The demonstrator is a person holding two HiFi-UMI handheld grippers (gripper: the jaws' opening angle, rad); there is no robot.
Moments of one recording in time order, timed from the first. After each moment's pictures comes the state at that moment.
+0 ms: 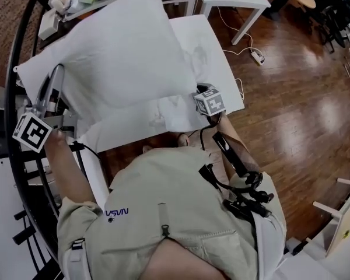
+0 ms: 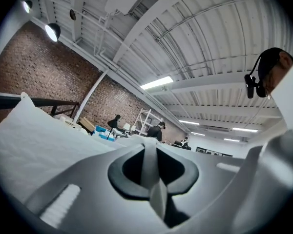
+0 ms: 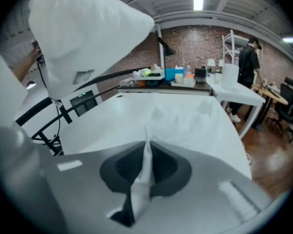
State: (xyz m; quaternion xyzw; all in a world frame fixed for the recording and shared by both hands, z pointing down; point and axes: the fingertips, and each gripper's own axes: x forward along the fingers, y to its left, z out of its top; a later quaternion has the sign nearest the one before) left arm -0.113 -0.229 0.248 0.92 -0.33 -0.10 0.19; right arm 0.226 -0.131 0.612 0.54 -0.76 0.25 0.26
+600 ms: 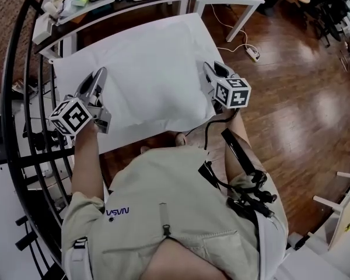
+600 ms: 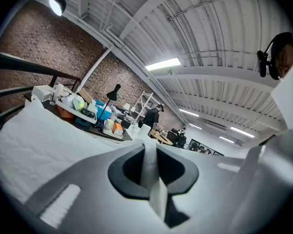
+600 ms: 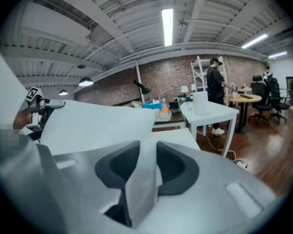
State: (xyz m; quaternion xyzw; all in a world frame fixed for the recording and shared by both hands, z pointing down) left arm -0.016 -0.229 0.364 0.92 -0.29 -0.03 0.27; right arm 0.307 -0.146 0.475 0.67 -0.72 0.19 0.08
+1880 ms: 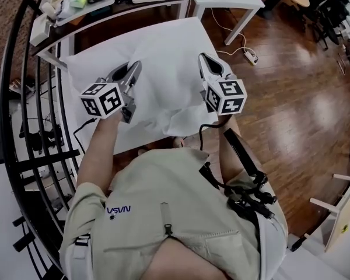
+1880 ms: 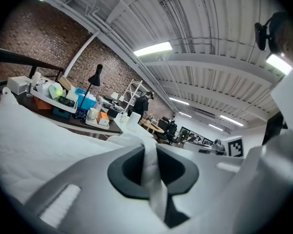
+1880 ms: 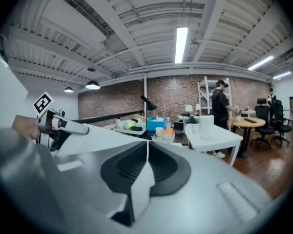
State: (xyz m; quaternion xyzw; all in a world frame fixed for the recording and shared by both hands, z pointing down) left arm 0.095 -0.238 0.404 0.94 -0.21 0.03 0.26; right arm 0.277 -0.178 0.395 0.68 -0.73 0.08 0.07
